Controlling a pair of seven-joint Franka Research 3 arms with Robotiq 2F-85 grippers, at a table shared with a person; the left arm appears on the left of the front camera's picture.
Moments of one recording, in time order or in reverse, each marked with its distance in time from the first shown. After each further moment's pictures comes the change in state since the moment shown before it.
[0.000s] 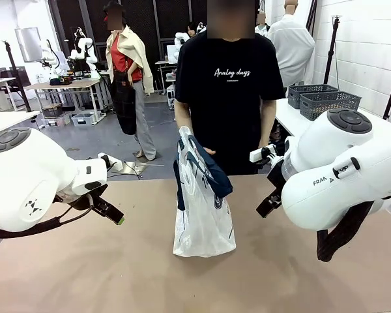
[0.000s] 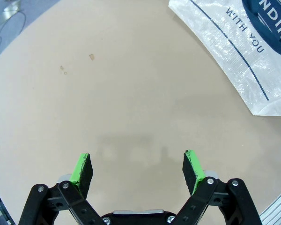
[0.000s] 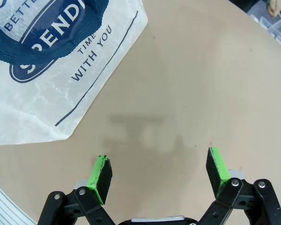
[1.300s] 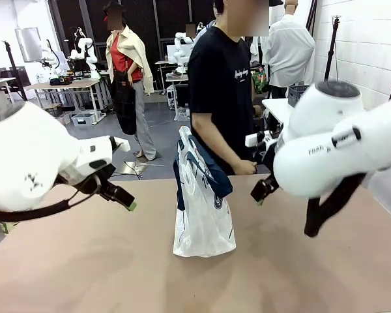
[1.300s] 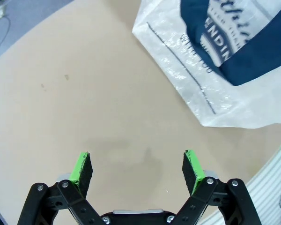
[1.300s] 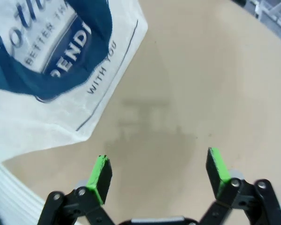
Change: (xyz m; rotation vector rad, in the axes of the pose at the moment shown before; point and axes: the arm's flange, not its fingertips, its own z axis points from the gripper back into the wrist) left arm 0.042 -0.026 0.055 -0.115 -0.023 0.042; right arm 0.050 -0.005 0.038 0.024 0.091 -0.088
